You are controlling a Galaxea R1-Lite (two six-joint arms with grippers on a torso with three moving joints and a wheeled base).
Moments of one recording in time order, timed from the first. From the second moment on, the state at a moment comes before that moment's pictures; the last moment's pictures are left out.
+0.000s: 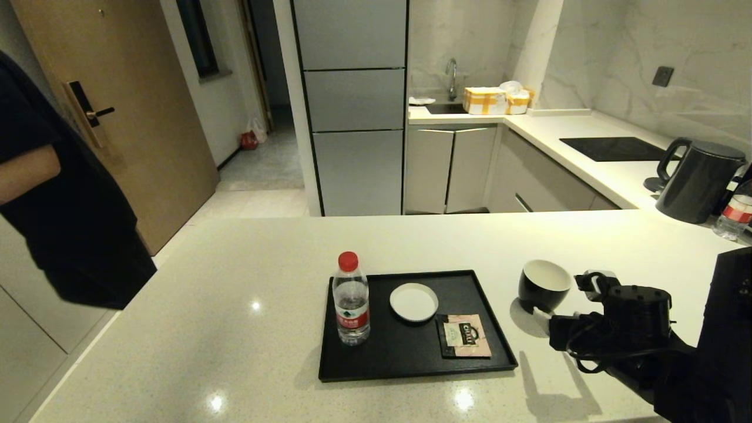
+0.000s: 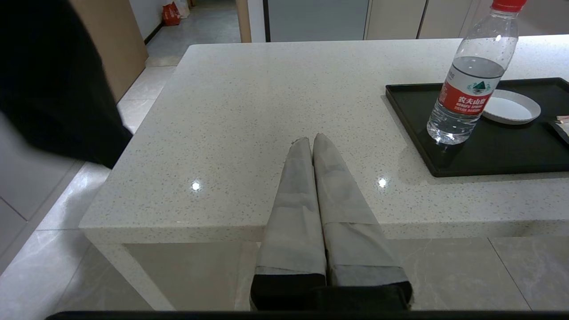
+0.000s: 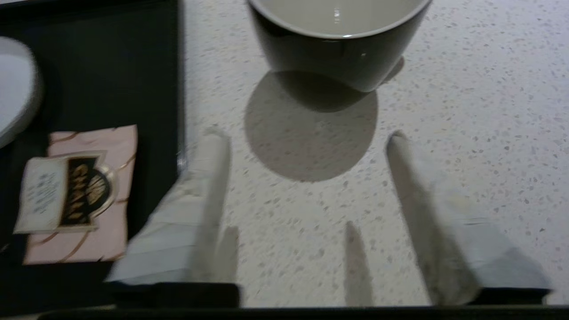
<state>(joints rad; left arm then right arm) 0.00 0.00 0.00 0.00 0.01 0.01 0.21 2.11 -0.27 -1.35 -0.20 0.15</state>
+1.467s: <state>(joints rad) 0.00 0.00 0.00 0.00 0.01 0.01 0.43 1.89 -0.68 -0.49 0.03 0.13</state>
